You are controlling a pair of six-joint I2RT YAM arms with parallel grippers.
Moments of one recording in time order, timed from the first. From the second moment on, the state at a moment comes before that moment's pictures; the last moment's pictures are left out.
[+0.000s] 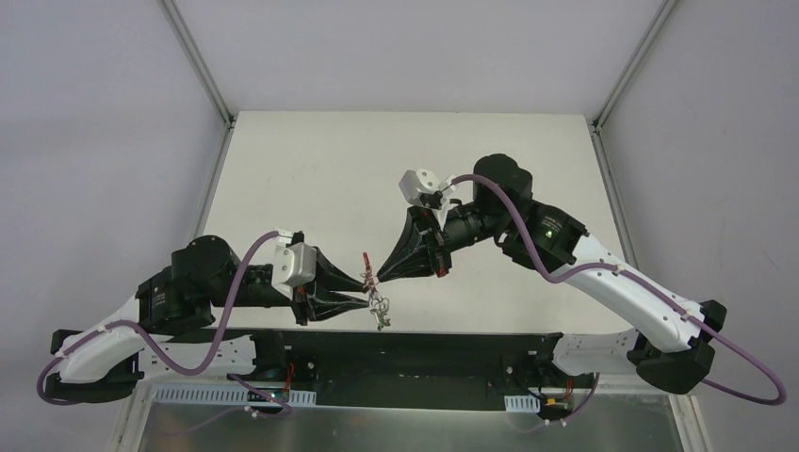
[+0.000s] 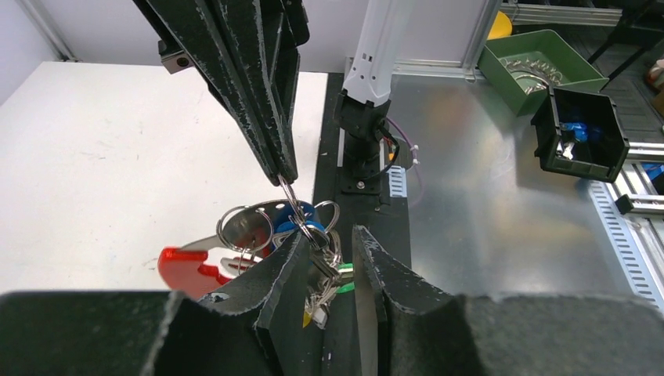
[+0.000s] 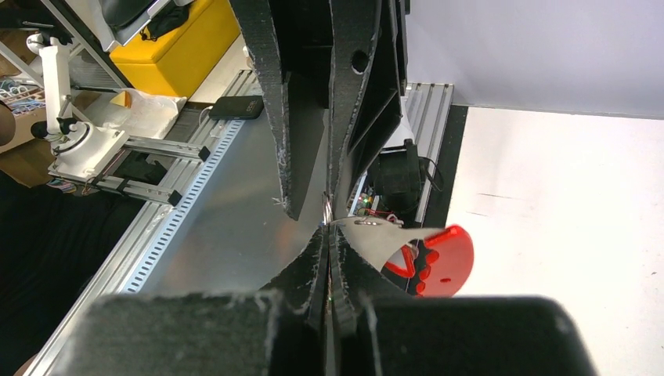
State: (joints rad) left arm -1.26 0.62 1.13 -0.54 0.24 0.00; right arm 1.02 1.22 1.42 -0.35 -0.94 0.09
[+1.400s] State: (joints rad) left arm -1.26 0.64 1.13 -0.54 0.16 0.01; right arm 1.05 1.22 1.41 -0.33 -0.94 0.09
